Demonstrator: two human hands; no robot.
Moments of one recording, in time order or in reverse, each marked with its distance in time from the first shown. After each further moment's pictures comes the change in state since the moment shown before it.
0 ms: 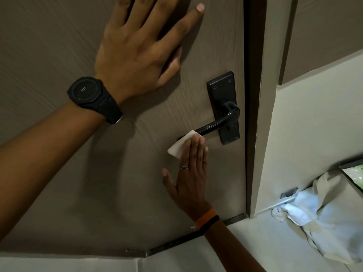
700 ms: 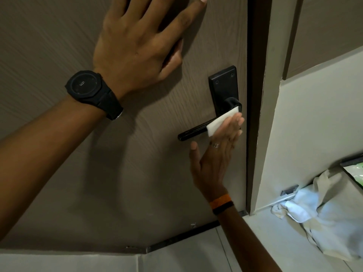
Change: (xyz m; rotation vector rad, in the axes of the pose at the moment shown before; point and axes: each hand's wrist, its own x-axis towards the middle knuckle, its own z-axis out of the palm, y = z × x) left_hand -0.002 0.002 -0.001 0.014 0.050 0.011; right_hand 0.044 0.034 -0.018 0.128 0.253 0.183
